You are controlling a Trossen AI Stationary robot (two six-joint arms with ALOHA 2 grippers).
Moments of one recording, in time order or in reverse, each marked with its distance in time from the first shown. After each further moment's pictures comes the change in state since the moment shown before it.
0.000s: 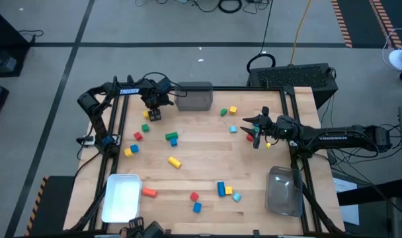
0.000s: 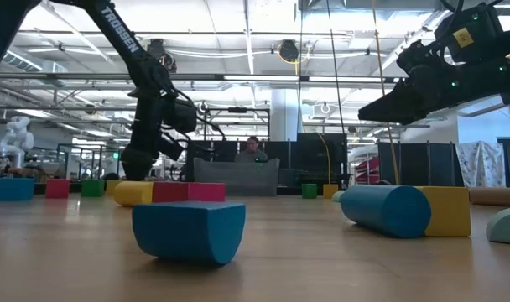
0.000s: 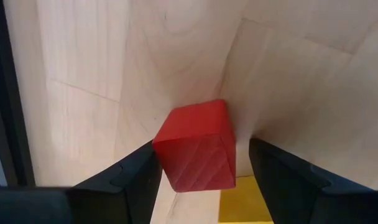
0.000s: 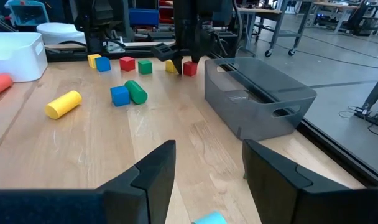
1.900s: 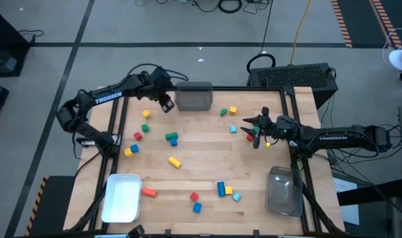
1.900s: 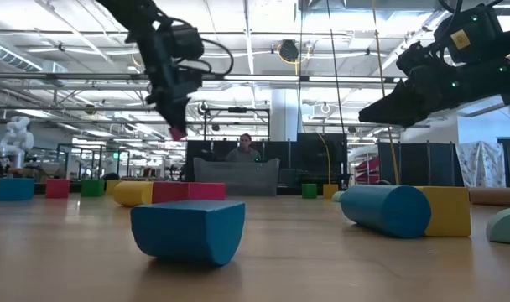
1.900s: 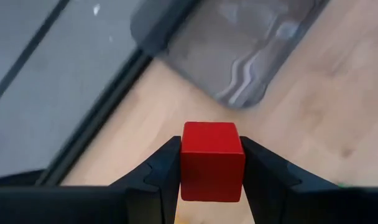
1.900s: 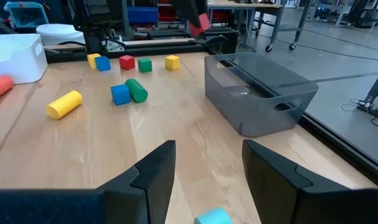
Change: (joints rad) left arm -0.143 -0.314 0.136 0.039 0.097 -0.446; right arm 0.000 0.000 0.000 -0.013 0.000 0.031
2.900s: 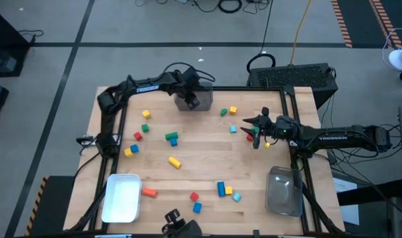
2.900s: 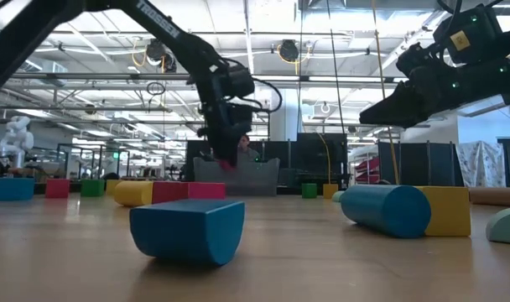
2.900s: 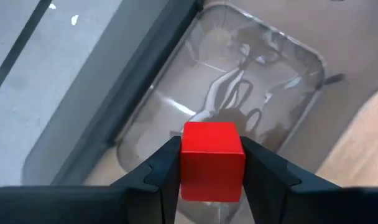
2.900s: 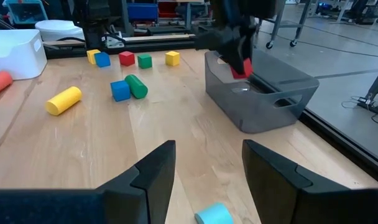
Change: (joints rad) left arm -0.052 0.515 0.359 0.103 0.003 0.004; right arm 0.000 0.000 0.000 -0.015 0.000 0.001
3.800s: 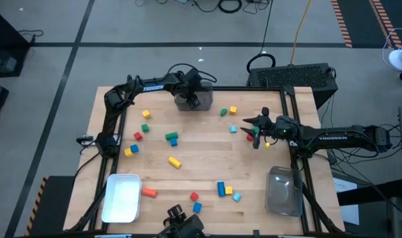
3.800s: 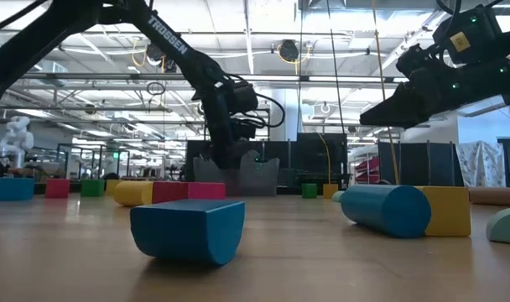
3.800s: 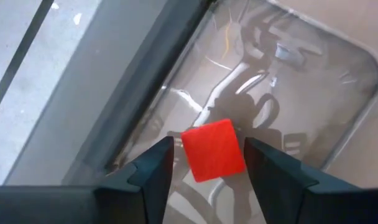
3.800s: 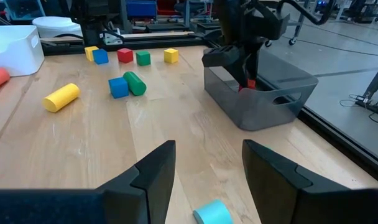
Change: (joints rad) left arm 0.023 0.092 0.029 0.045 -0.016 0.061; right arm 0.000 0.000 0.000 -0.009 0.006 -0.004
